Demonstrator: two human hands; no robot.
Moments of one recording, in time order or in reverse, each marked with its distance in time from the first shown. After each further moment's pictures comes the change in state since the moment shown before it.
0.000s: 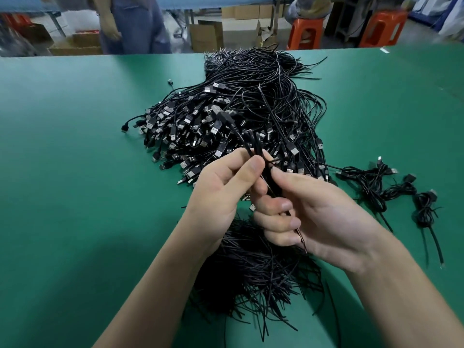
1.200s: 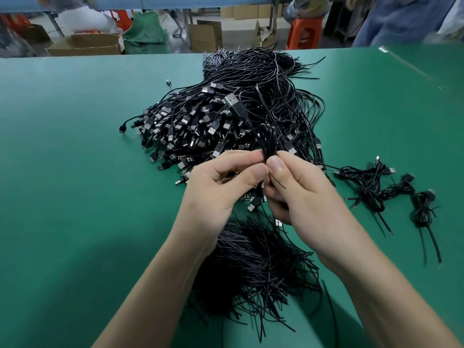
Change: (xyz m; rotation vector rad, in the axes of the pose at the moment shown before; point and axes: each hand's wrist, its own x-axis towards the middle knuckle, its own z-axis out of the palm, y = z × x) left_hand 0.004 -0.005 -0.002 -0.073 0.109 -0.022; right_hand 0.008 0.007 0.010 -0.865 0.520 -0.417
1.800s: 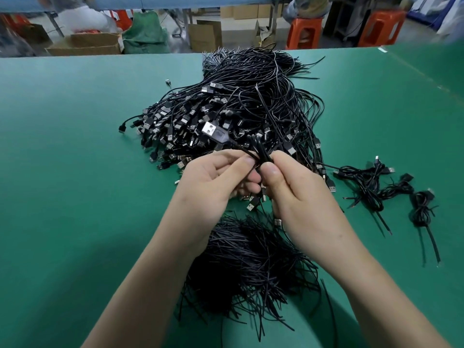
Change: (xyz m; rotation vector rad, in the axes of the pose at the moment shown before) left_hand -0.003 0.020 -0.001 0.065 0.019 -0.156; right_hand -0.002 0.004 0.004 -0.388 0.094 -0.088
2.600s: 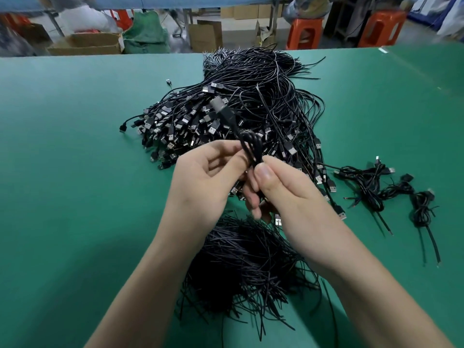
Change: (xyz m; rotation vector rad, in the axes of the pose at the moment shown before) left_hand -0.003 0.004 -0.002 0.163 0.057 0.205; right_hand -0.002 -0.008 0.005 0.434 -0.190 0.010
